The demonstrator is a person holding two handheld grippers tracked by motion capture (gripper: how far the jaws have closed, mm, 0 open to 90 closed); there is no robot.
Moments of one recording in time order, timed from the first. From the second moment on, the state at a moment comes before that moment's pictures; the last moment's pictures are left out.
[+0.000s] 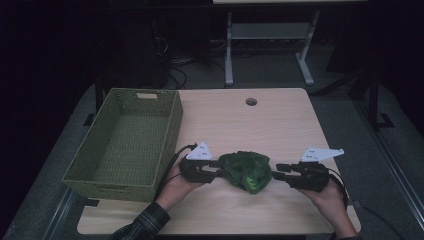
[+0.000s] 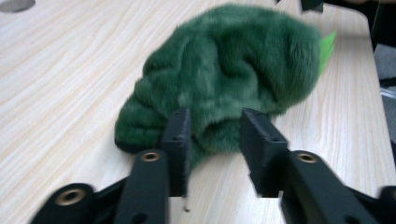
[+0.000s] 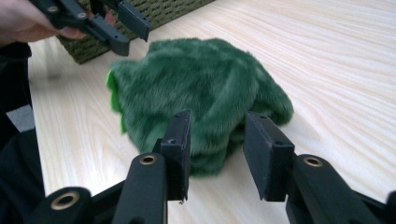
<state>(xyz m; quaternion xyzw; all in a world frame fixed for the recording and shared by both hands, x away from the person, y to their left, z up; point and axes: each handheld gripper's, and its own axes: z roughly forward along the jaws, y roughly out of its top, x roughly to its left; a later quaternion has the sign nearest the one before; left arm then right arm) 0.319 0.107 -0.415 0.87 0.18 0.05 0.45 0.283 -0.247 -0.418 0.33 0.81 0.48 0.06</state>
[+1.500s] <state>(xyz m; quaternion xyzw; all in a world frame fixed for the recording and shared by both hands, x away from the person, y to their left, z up) 0.340 0.100 -0.430 0.89 0.22 0.02 0.40 0.285 -0.225 -0.436 0.32 0.84 0.44 0.01</state>
